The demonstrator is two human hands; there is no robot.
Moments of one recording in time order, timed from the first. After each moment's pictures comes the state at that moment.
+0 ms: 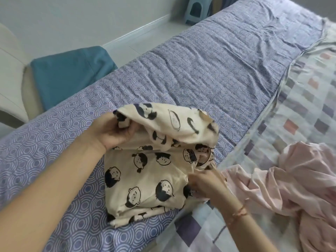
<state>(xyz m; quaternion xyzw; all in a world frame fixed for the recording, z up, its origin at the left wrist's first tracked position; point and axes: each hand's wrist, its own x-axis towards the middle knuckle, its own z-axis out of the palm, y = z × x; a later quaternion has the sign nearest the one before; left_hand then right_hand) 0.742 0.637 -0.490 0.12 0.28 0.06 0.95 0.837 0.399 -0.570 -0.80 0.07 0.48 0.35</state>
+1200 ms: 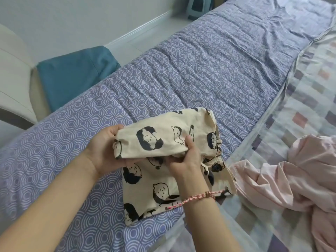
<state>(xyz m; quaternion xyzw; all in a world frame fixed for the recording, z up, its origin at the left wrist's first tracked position) 0.705 0.615 -0.498 0.23 0.33 -0.05 0.91 0.809 0.487 -0.542 -0.28 0.38 0.41 0.78</state>
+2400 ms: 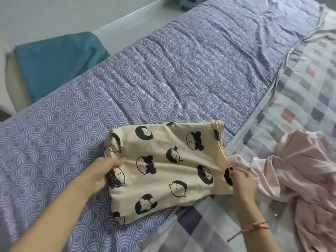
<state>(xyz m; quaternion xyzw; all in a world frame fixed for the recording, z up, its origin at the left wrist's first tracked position) 0.672 0.600 -0.582 0.44 0.54 -0.06 0.72 0.852 0.334 -0.594 -0.85 0.20 0.13 0.47</state>
